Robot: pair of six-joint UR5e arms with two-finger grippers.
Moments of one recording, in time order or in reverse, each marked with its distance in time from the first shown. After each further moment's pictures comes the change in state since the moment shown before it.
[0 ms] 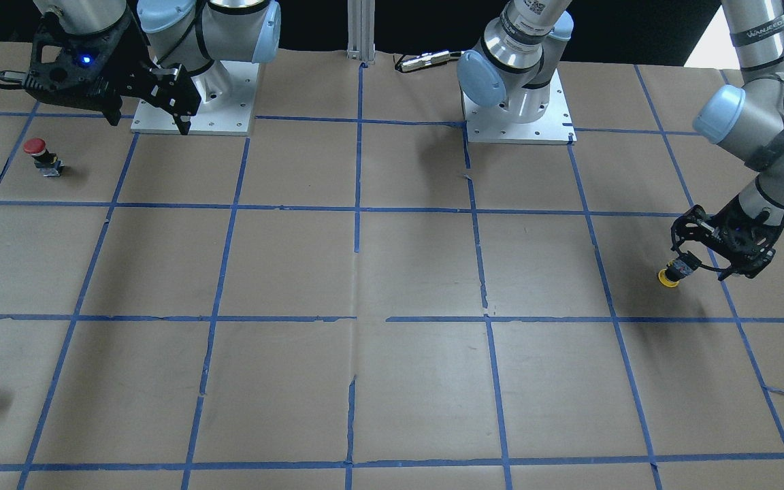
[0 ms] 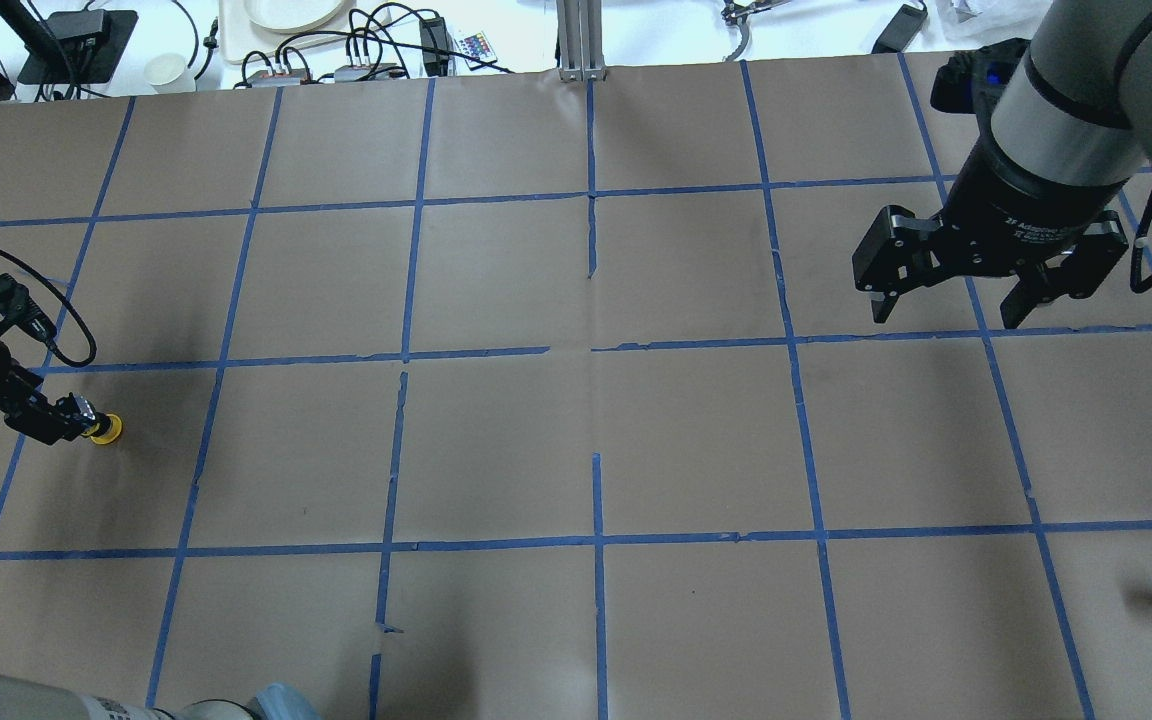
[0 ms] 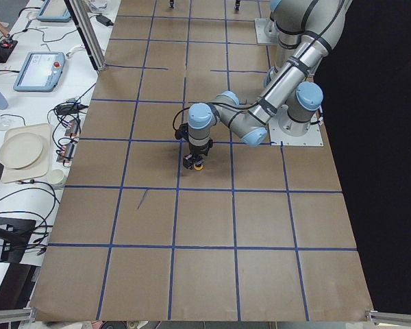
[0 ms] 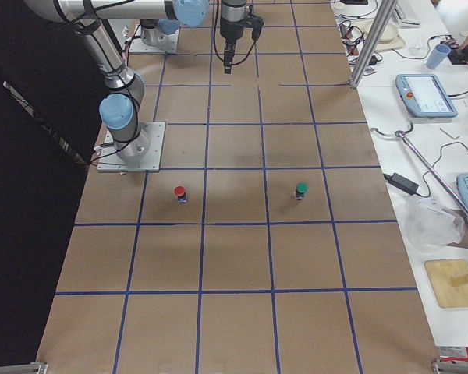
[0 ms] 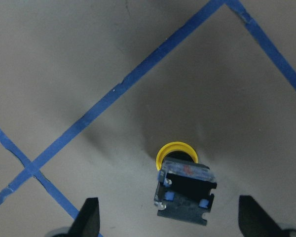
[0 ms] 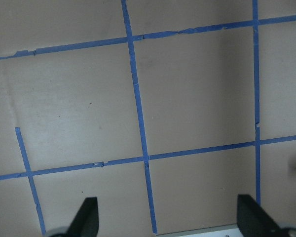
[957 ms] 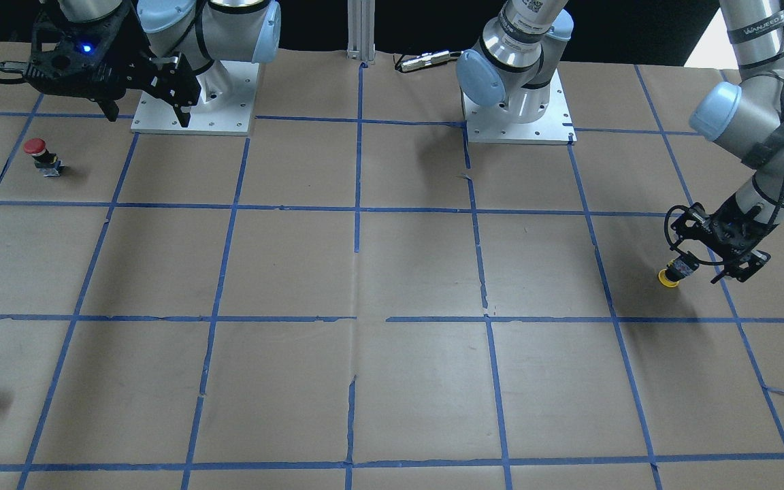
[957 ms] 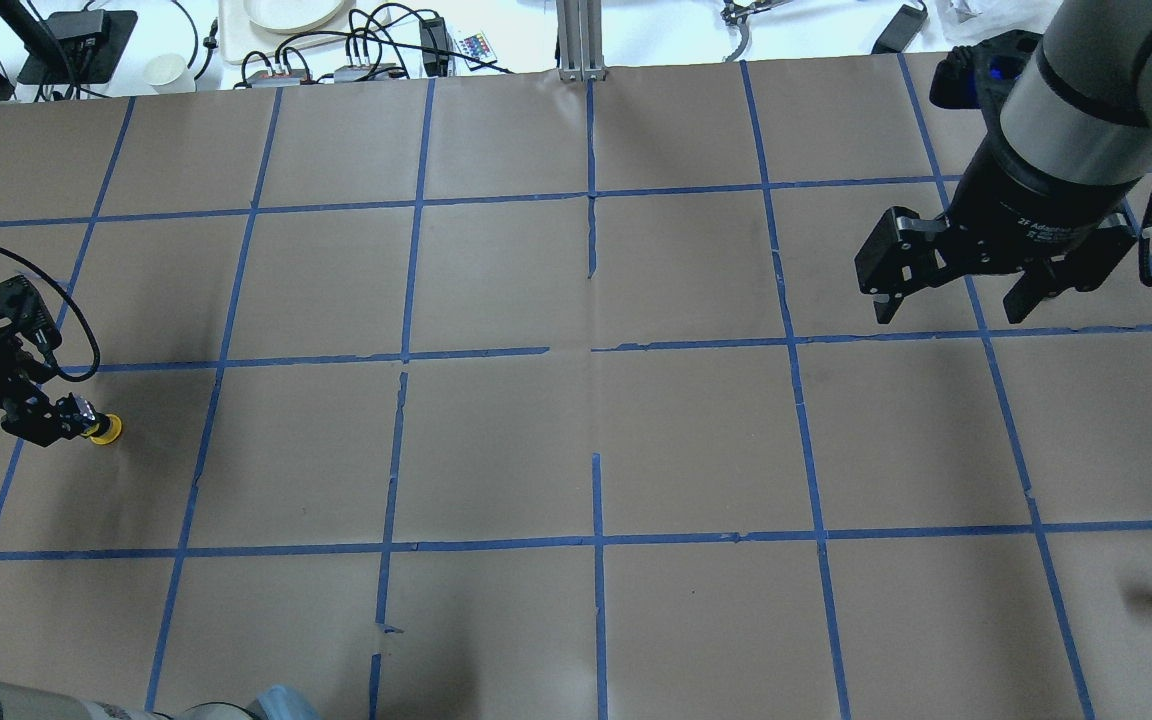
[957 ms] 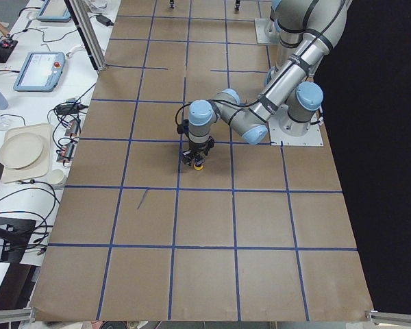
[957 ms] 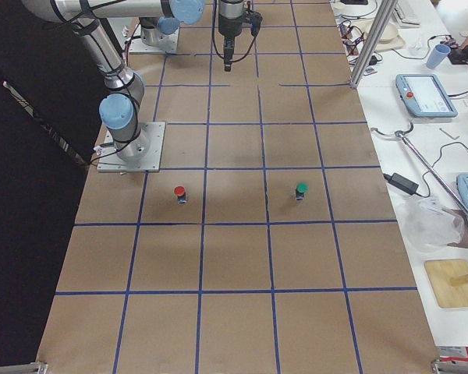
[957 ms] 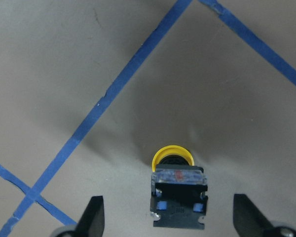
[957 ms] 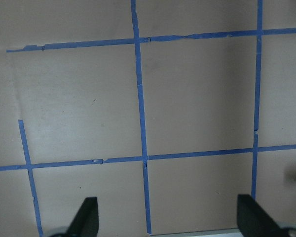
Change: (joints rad) left arm -0.011 0.016 -0.010 0.000 -0.025 0.143; right arm 0.002 -0.018 -0.005 0.002 0.006 -0.061
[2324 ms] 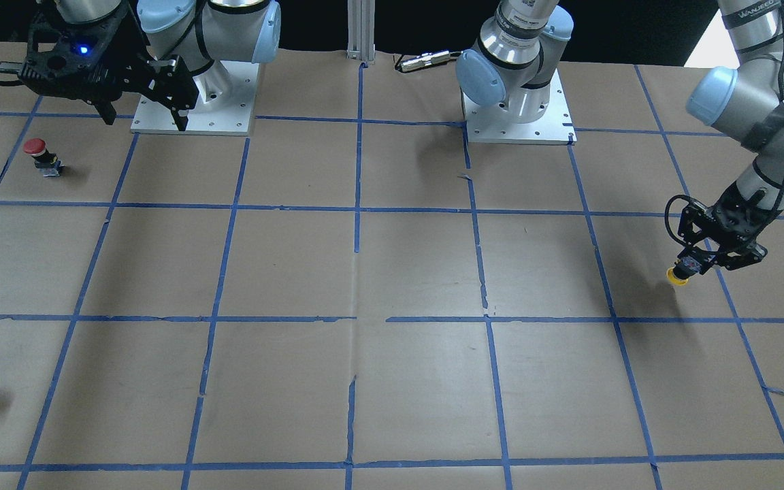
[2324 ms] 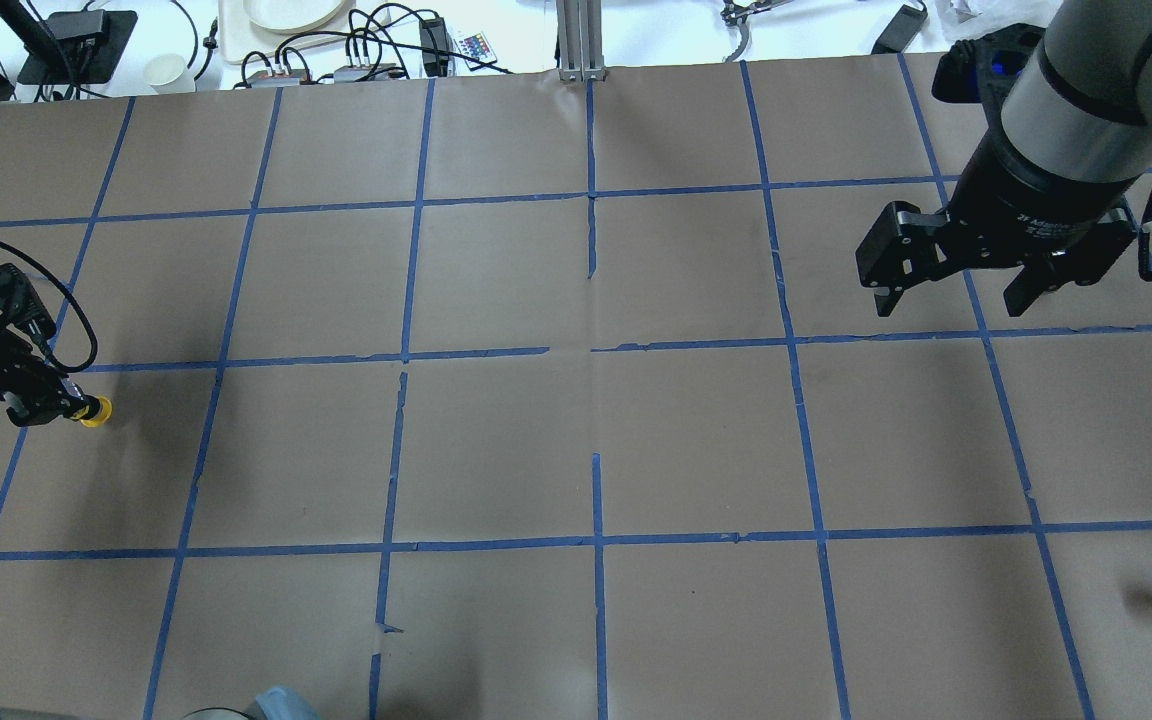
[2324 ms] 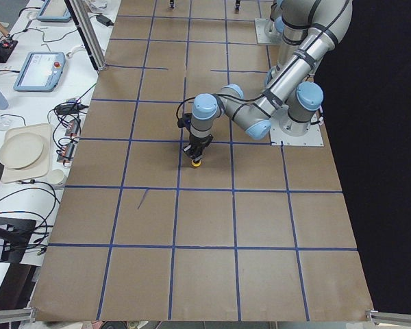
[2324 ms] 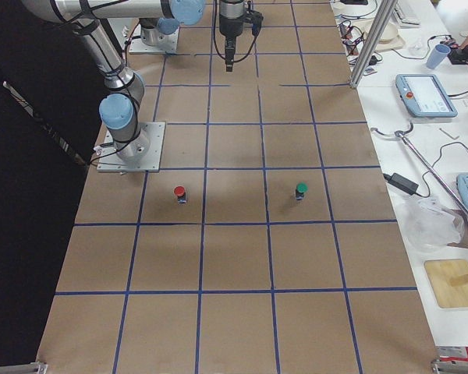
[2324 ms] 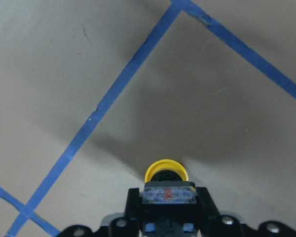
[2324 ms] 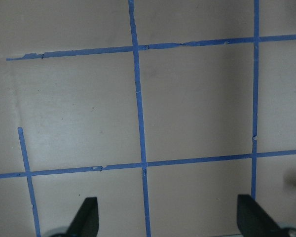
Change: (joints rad) left arm -0.012 0.097 -0.009 -0.045 -0.085 -0.052; right arm -0.002 0.002 0.005 -0.026 -0.006 0.004
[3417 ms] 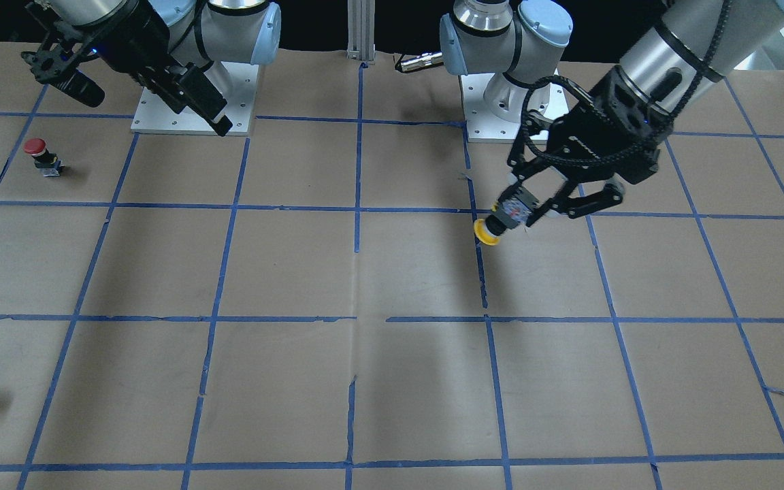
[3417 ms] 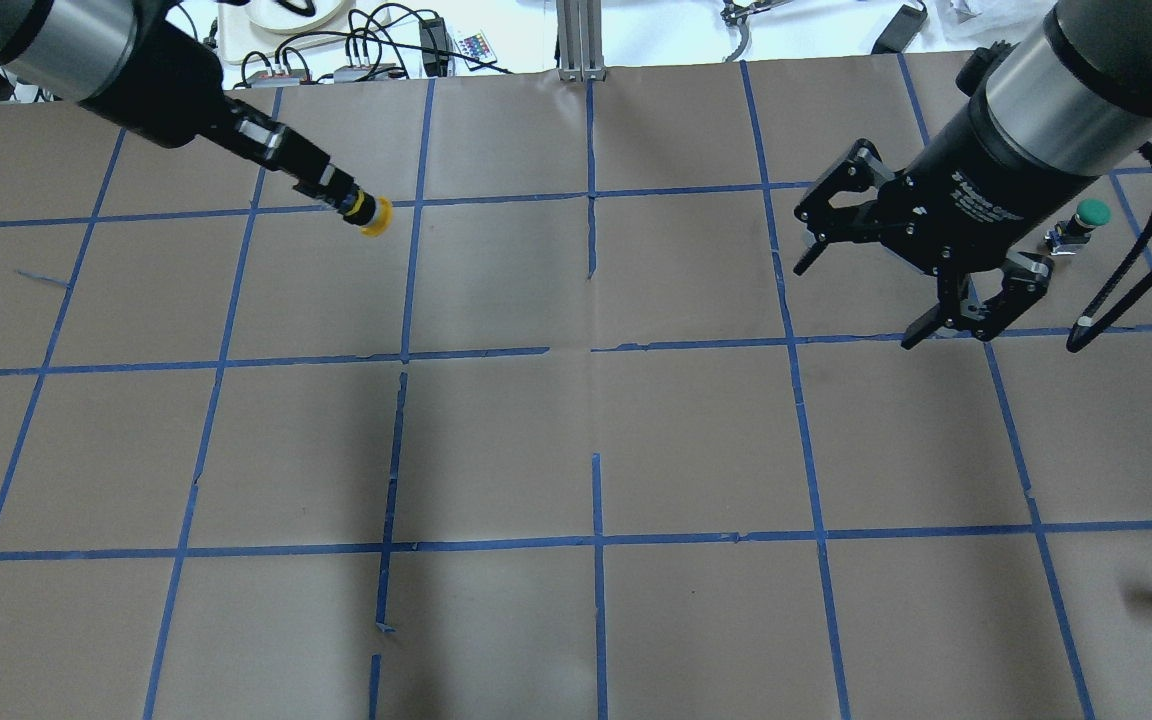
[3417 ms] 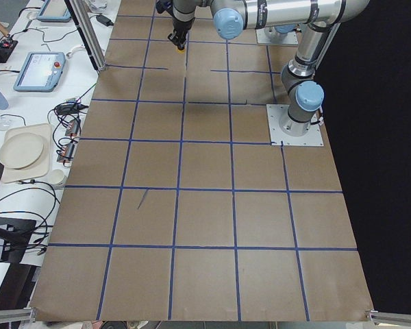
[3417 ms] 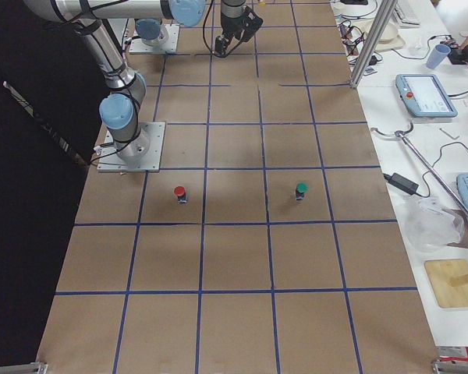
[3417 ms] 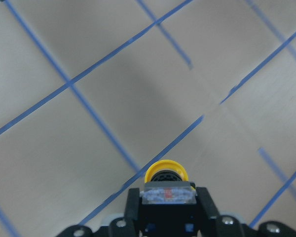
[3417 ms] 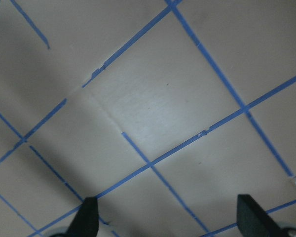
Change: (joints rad) left arm -0.601 0.121 0.450 -0.584 -0.430 -0.955; right arm -0.038 0.016 -0.015 0.053 0.392 0.589
